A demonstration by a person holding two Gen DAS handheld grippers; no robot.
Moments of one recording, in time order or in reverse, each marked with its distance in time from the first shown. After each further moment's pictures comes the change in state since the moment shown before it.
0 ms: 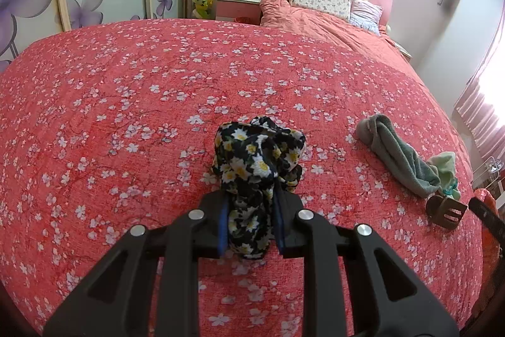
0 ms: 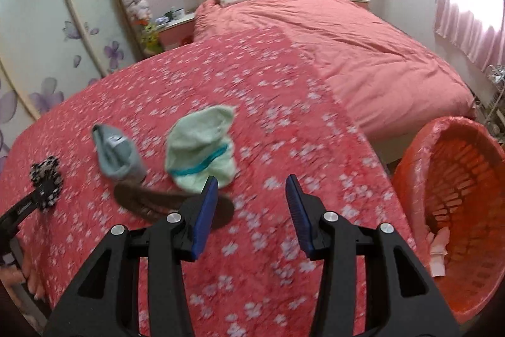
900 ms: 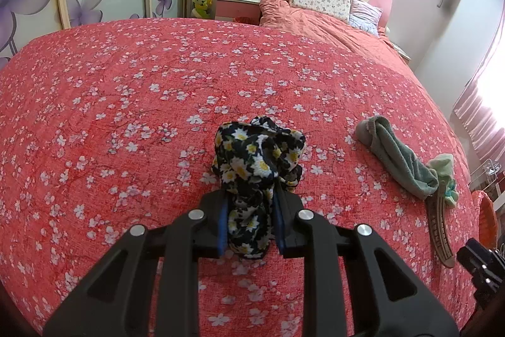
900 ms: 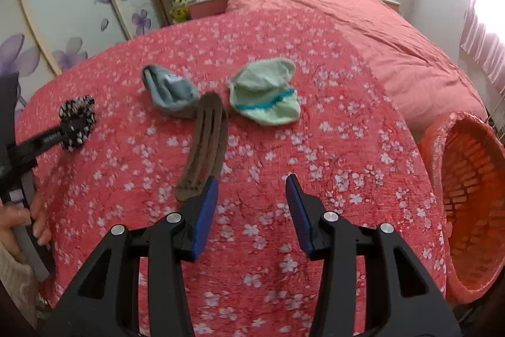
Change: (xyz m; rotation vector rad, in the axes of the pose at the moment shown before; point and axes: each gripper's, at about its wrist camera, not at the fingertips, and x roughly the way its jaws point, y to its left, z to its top) left arm -0.001 0.002 0.001 -0.011 -0.001 -0.013; right arm -0.027 0.038 -0.037 -0.124 0.076 0.087
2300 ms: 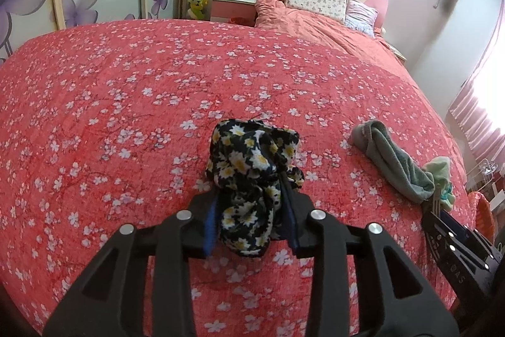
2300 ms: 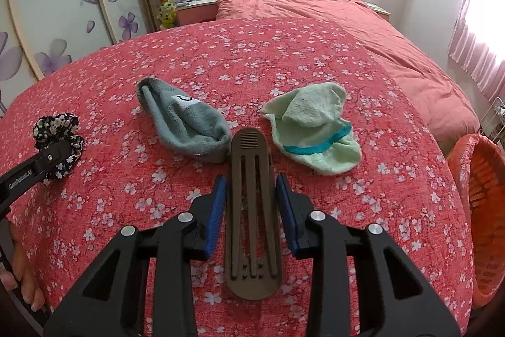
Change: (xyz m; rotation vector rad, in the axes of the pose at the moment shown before) left arm 0.004 0.002 0.008 0.006 0.002 -0.017; right arm 0.054 0.050 0.027 -0.014 -0.032 -0.095
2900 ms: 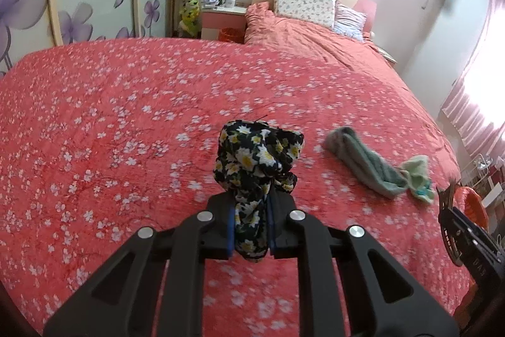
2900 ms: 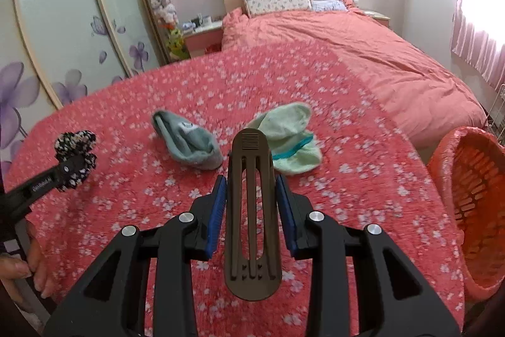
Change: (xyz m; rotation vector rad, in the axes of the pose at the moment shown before) left arm -0.038 -0.016 0.000 0.041 -0.049 -0.039; right arm -0.054 -0.040 -0.011 0.074 -0.113 0.090
